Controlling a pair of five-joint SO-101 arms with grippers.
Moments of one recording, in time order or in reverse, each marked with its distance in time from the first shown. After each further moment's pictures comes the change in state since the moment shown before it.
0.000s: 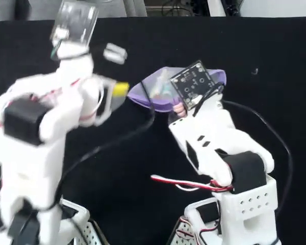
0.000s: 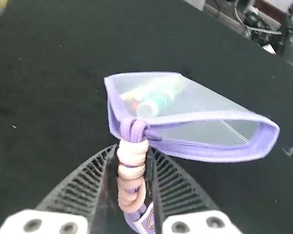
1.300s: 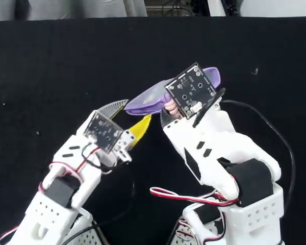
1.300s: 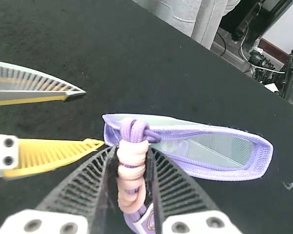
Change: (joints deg) left arm 9.8 -53.2 95.8 -74.8 -16.1; right arm -4.2 0.1 -6.8 1.2 -0.2
